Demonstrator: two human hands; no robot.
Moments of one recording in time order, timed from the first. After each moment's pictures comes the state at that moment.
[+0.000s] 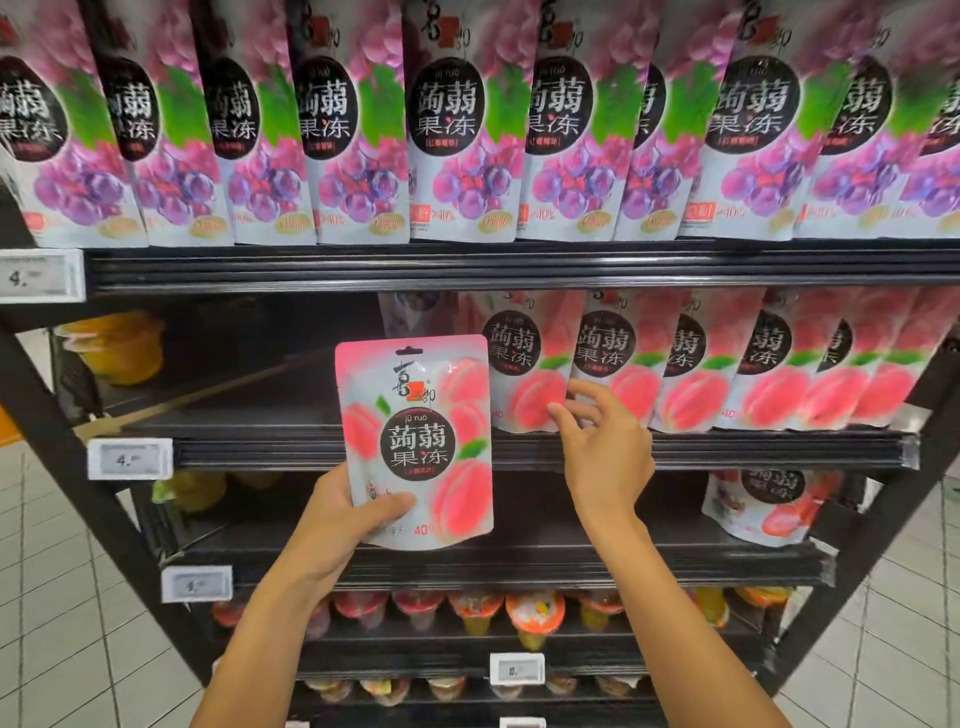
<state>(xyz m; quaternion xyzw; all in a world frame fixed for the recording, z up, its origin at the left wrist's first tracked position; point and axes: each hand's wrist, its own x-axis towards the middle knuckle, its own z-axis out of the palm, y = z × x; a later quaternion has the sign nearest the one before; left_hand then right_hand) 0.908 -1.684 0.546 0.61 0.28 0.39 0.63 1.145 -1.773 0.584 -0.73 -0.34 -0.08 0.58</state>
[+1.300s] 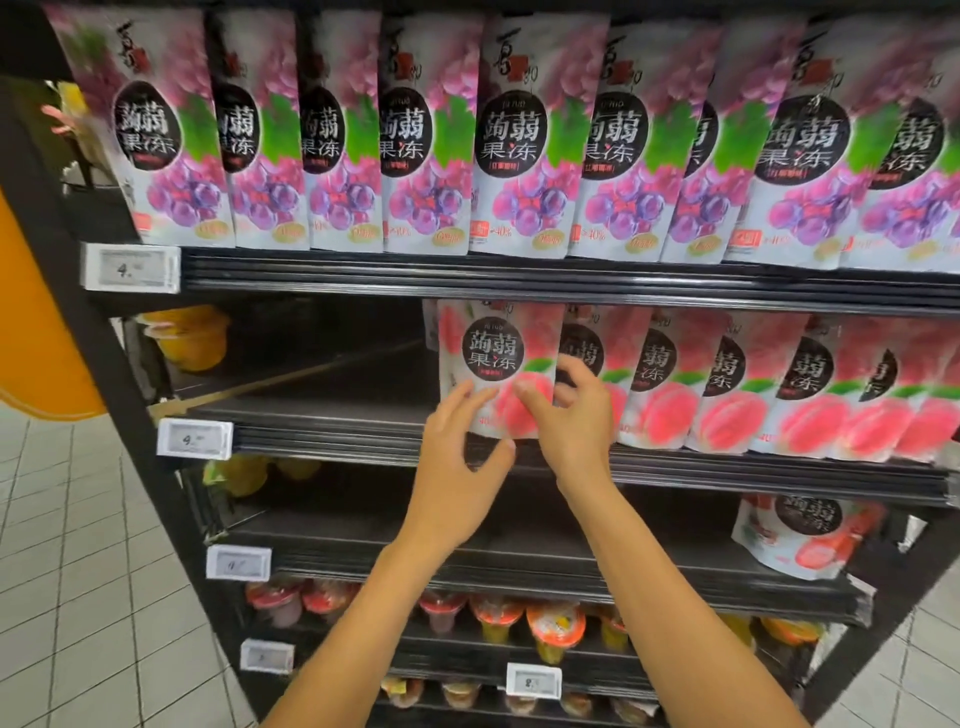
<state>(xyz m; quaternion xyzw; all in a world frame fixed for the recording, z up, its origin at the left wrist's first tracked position) 0.970 -1.723 0.589 0.76 0.31 0.48 0.31 1.101 -1.745 0.625 -0.61 -0.43 0.12 0.65</state>
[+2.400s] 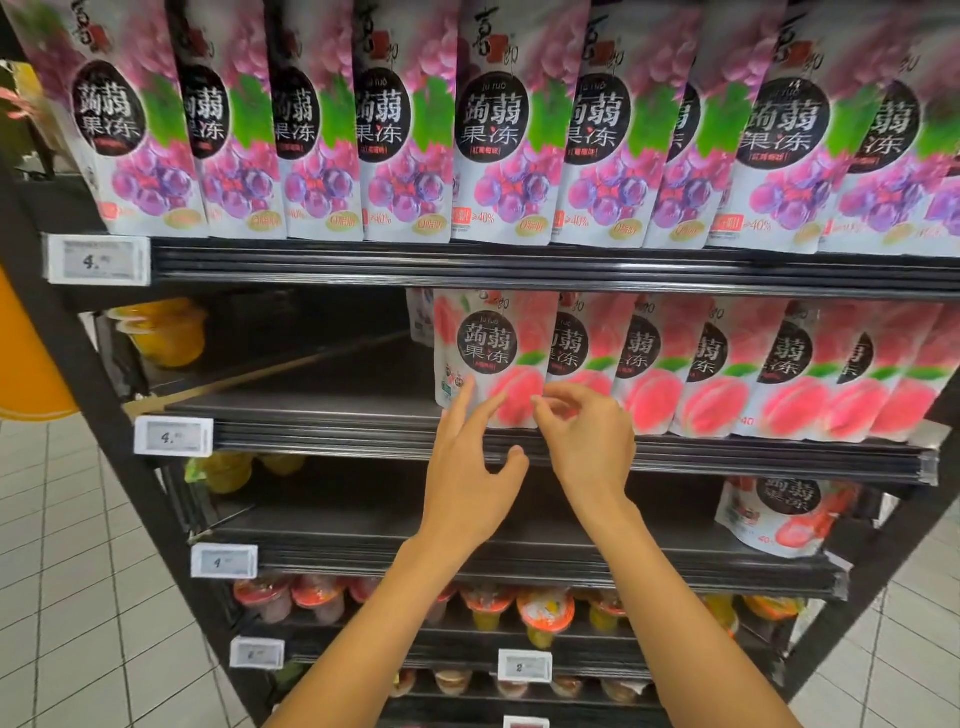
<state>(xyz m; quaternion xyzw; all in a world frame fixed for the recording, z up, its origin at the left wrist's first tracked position) 0.992 -1.735 0.580 0.77 0.36 0.42 0.31 1.117 -1.765 0.607 -0.75 -0.41 -0.04 0.52</state>
